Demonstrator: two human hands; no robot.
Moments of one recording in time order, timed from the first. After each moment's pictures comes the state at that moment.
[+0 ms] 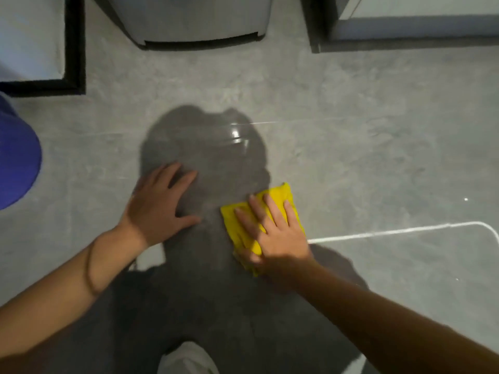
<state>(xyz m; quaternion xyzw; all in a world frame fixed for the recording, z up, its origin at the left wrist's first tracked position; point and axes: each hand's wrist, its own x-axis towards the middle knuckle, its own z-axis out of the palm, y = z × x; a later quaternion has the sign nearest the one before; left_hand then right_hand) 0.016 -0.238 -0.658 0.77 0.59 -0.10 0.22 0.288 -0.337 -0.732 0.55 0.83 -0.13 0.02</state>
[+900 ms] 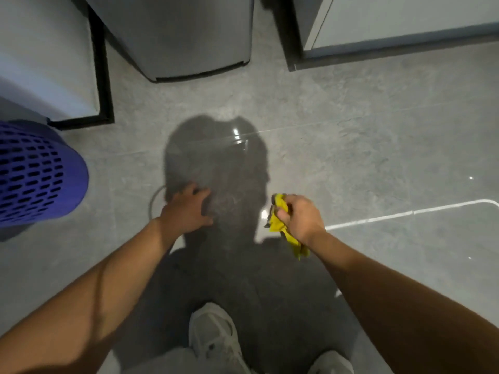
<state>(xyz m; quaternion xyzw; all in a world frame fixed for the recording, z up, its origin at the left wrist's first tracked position) 0.048 -0.237 -0.621 0.69 0.59 -0.24 0.35 0.335 -0.307 -0.632 0.74 0.54 -0.39 -0.04</state>
